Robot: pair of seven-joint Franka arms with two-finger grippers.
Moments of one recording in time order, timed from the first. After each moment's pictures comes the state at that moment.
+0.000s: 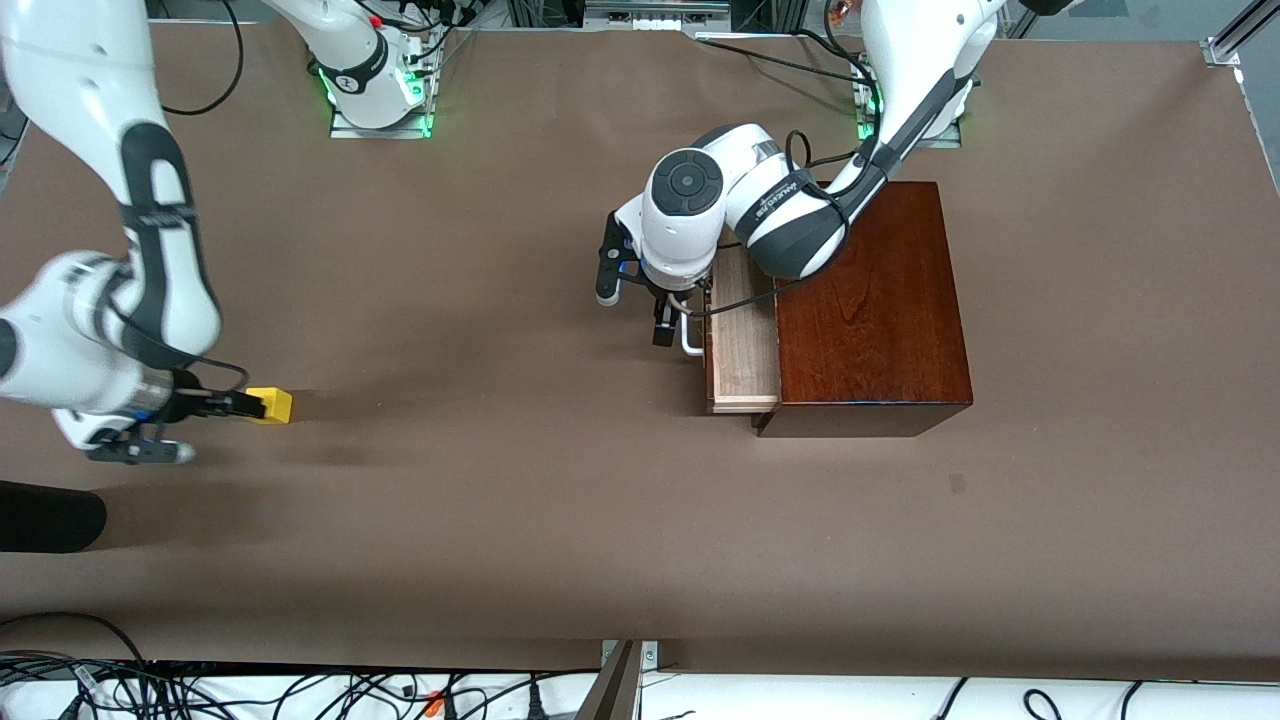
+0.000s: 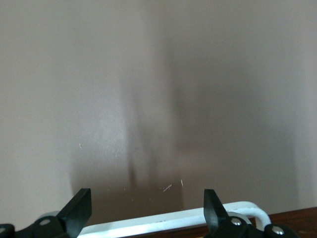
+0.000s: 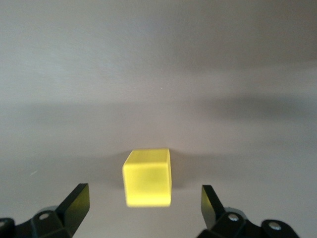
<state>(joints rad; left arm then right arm) -0.33 0.62 -0.51 -1.58 0.28 2.10 0.79 0.16 0.54 -0.38 -1.69 0.30 2.12 -0.31</state>
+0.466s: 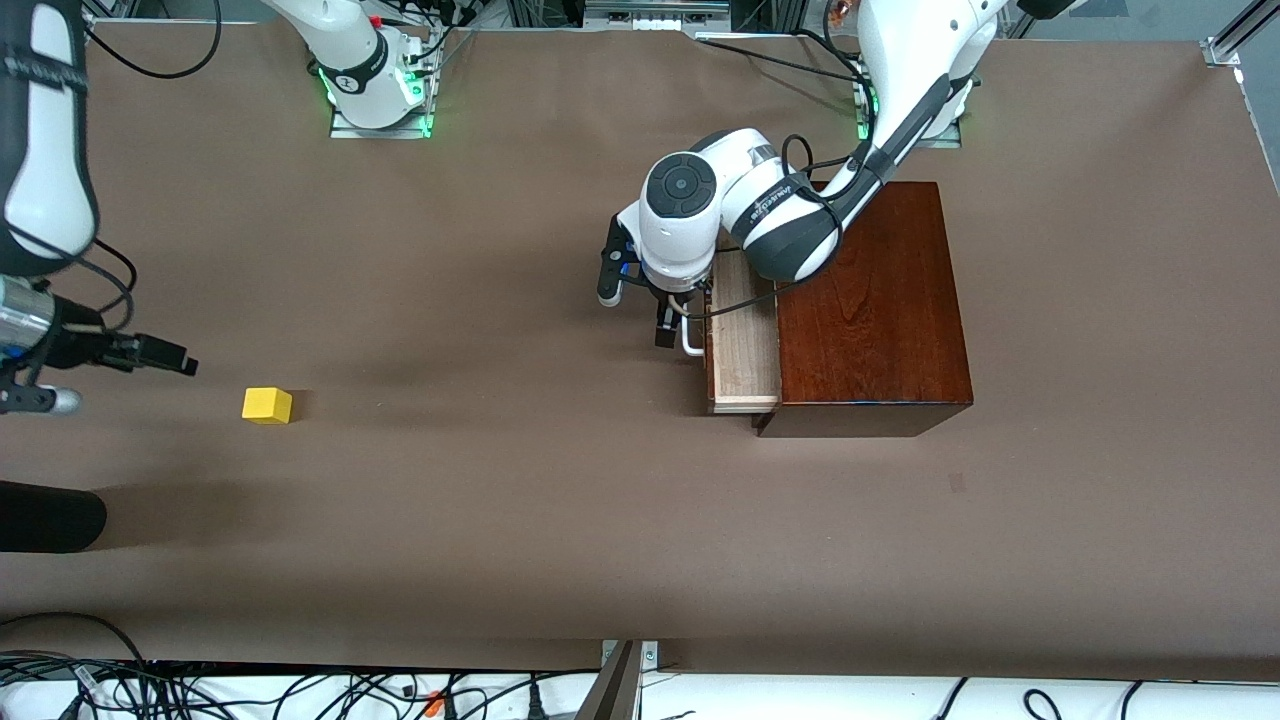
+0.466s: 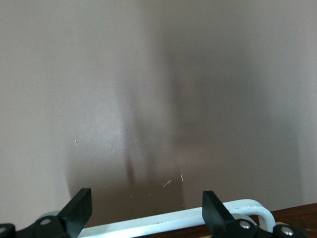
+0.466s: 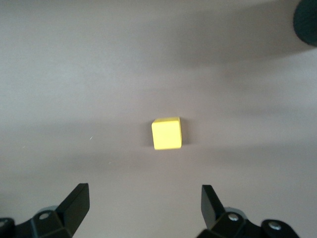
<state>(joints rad) -0.33 0.63 -0.52 -1.58 0.30 2.08 0.79 0.16 0.29 -0.39 -1.69 0.22 1.91 -0.20</state>
